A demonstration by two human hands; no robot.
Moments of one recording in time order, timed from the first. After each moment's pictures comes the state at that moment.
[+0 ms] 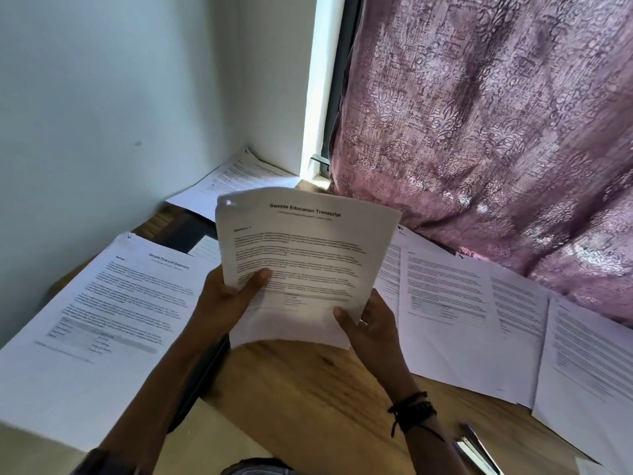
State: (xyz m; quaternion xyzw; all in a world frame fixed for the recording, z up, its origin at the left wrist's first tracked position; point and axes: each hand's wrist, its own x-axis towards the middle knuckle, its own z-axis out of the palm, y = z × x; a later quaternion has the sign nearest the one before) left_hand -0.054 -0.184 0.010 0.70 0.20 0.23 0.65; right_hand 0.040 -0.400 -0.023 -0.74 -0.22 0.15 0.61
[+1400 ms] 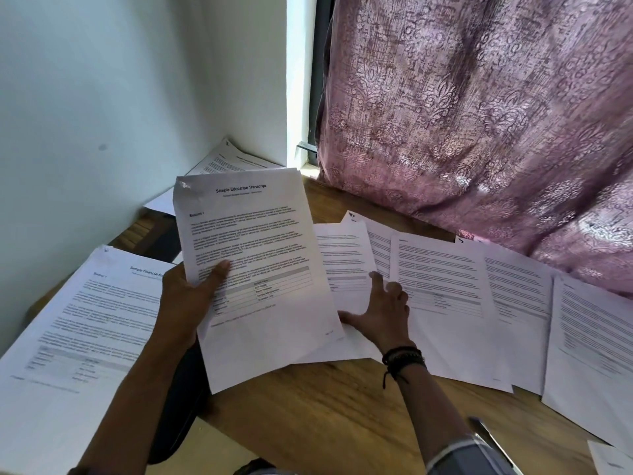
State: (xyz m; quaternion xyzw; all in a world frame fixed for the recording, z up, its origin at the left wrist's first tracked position) left_hand -0.041 -0.140 -0.002 0.68 0.34 0.22 0.61; right_hand 0.101 -0.393 -0.063 -0.97 -0.11 0.12 0.17
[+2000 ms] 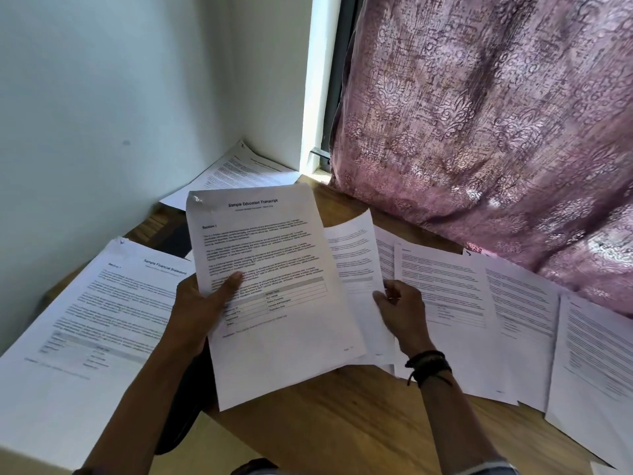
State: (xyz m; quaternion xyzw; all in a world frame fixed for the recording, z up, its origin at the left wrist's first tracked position) left_hand -0.053 -0.148 -0.011 0.63 0.32 0.21 0.68; right_hand 0.116 -0.405 -0.048 -0.88 -0.07 0.08 0.46
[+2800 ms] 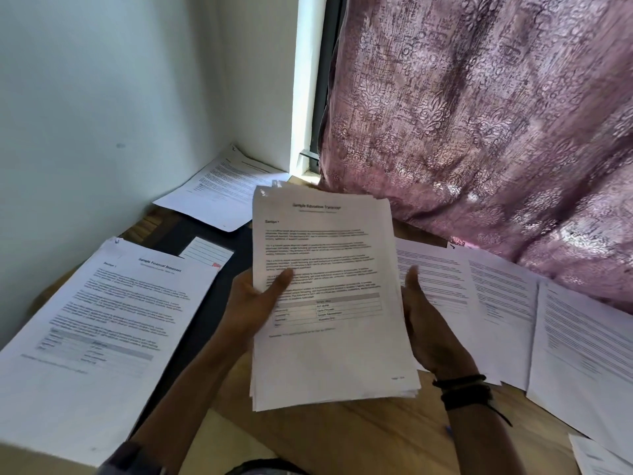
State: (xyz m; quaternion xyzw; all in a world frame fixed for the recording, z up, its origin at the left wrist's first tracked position) left_hand -0.034 -0.216 0.008 0.64 0.22 0.18 0.71; right_hand 0.069 -0.447 0.017 -0.63 -0.10 0.33 0.69
